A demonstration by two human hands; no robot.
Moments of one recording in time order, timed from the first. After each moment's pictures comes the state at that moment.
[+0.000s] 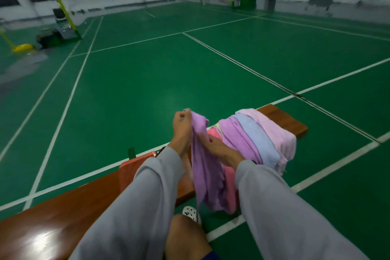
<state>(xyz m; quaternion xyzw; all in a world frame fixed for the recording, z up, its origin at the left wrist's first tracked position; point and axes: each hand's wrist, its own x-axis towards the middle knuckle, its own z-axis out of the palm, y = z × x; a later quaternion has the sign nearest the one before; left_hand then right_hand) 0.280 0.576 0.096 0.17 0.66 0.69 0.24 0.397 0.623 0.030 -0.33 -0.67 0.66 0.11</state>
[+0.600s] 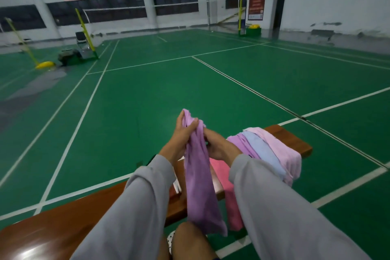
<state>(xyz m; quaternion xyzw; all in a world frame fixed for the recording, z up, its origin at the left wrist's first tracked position) 0.257 0.496 0.154 0.26 0.55 0.69 0.39 0.357 0.580 0.119 -0.25 -0.52 0.80 0.15</state>
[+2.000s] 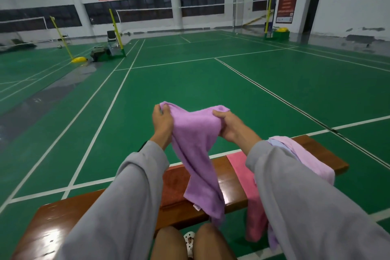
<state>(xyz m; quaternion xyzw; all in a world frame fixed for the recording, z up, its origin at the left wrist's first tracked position) 0.131 0.438 0.194 0.17 0.70 0.70 0.04 0.294 0.582 0.191 -0.26 -0.46 0.82 0.23</state>
